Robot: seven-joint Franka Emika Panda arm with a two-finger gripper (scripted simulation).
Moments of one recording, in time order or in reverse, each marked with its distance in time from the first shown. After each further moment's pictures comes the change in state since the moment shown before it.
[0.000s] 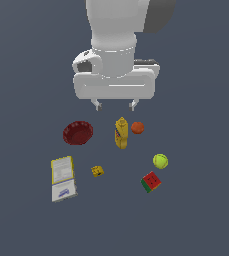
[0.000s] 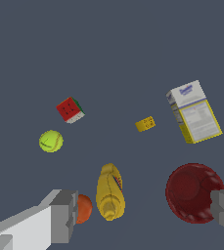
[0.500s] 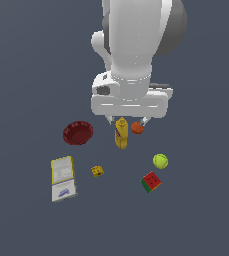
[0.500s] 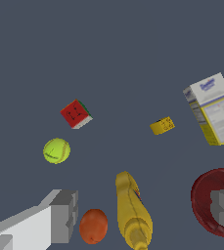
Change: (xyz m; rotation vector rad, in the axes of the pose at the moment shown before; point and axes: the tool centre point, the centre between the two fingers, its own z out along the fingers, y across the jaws) arm 0.016 -0.037 0.045 -0.003 -0.016 0.051
